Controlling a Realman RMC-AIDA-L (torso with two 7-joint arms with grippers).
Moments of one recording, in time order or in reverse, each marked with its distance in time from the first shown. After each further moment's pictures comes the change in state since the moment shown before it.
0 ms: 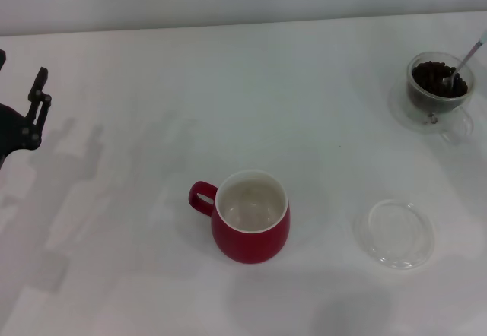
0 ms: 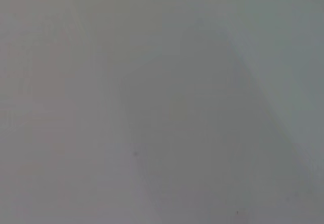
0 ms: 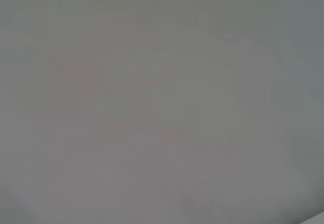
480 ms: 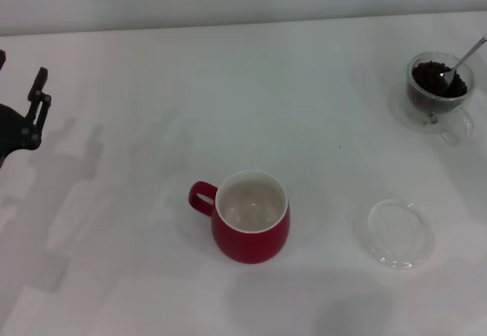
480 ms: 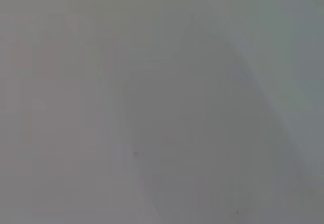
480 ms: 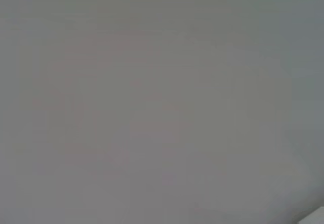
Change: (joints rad) left arm 0.000 0.000 0.000 0.000 0.000 0.000 -0.002; right arm -0.008 -0.008 0.000 0.033 0.053 0.004 0.067
